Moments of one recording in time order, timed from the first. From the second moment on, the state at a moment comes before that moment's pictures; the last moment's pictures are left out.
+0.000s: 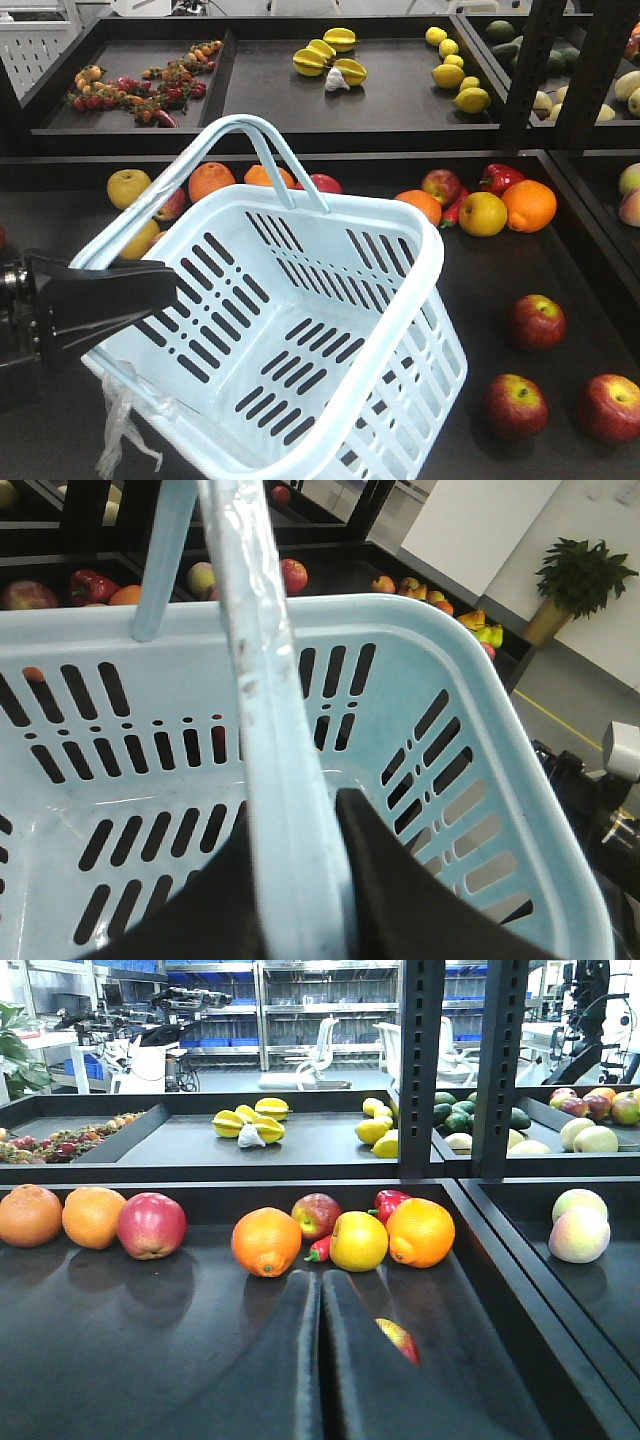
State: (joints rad) left arm -0.19 0.88 -0.72 1.77 -0.85 -2.13; right arm 0.02 -0.01 0.03 -0.03 0.09 0.04
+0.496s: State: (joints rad) left arm -0.19 0.88 -0.72 1.77 -0.90 -2.13; right arm 0.02 -0.01 0.03 -0.03 0.09 0.04
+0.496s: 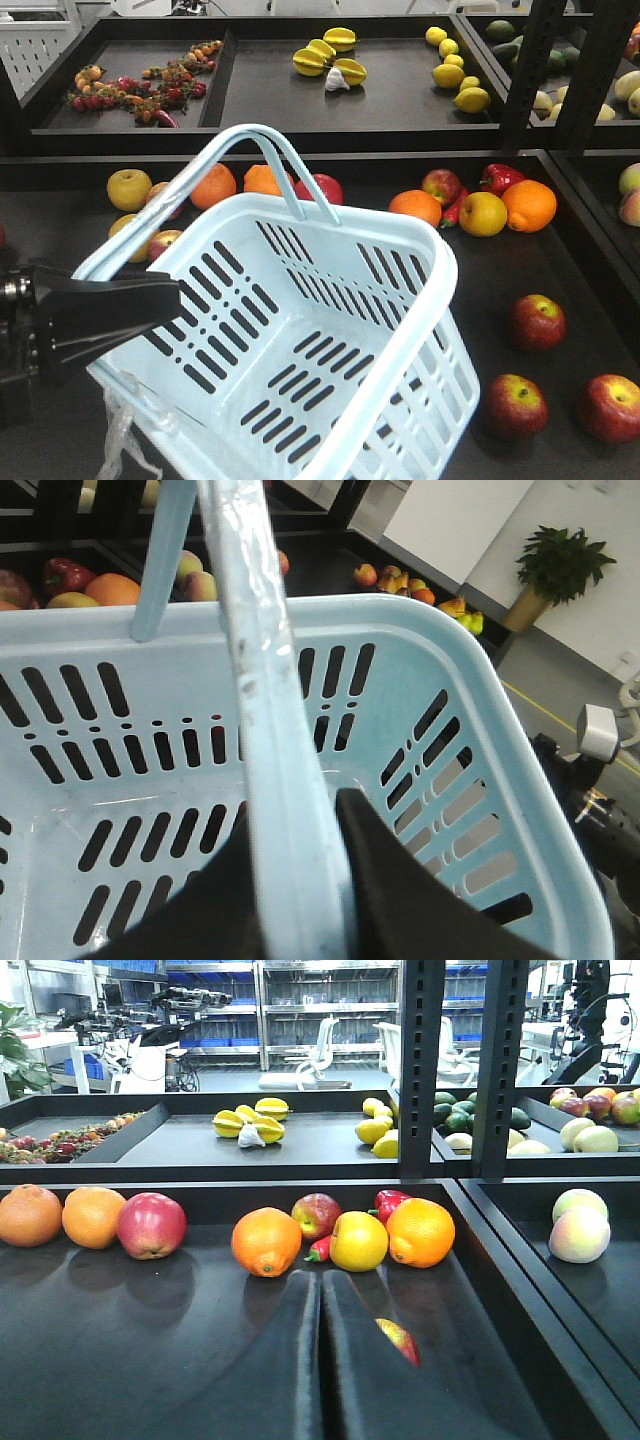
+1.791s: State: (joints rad) left arm -0.19 2.15 -1.77 1.77 -1.20 -1.71; right arm 0.02 -0.01 0.03 -0.03 0.09 0.04
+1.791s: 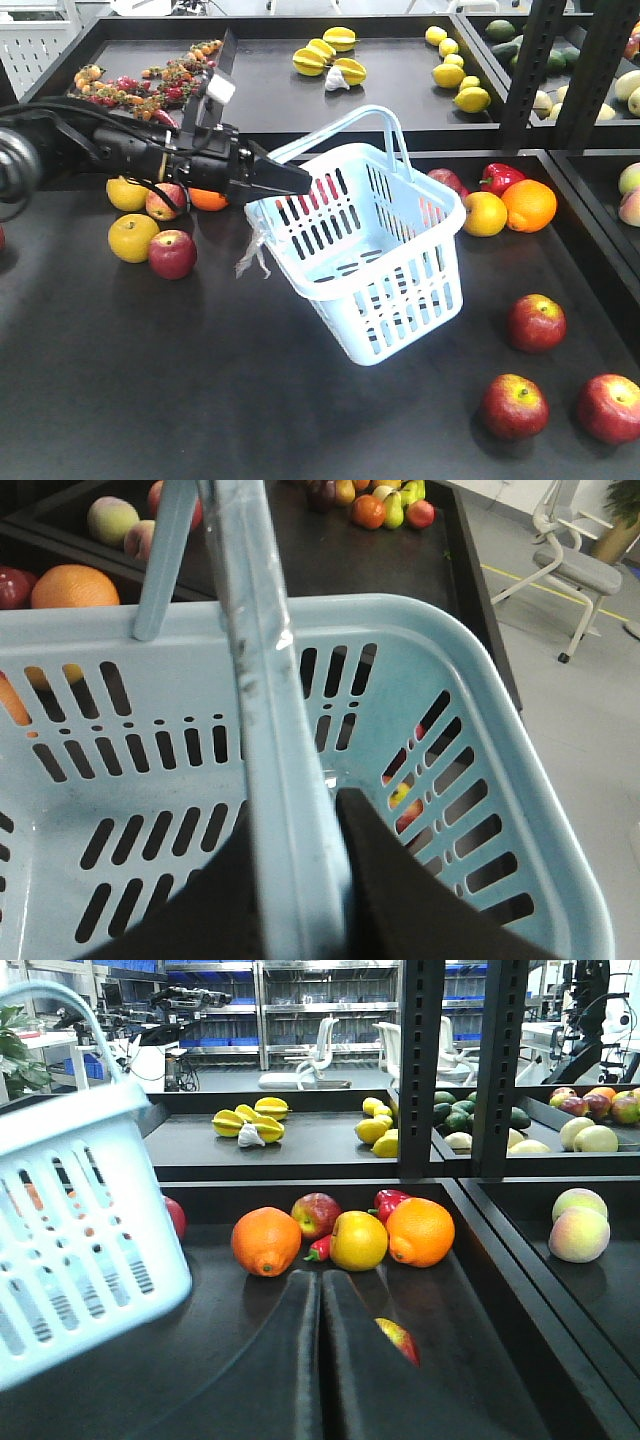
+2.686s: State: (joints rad) left arm -0.15 2.27 -1.80 1.77 -1.20 -1.74; right arm 0.02 -0.01 0.03 -0.03 0.09 0.04
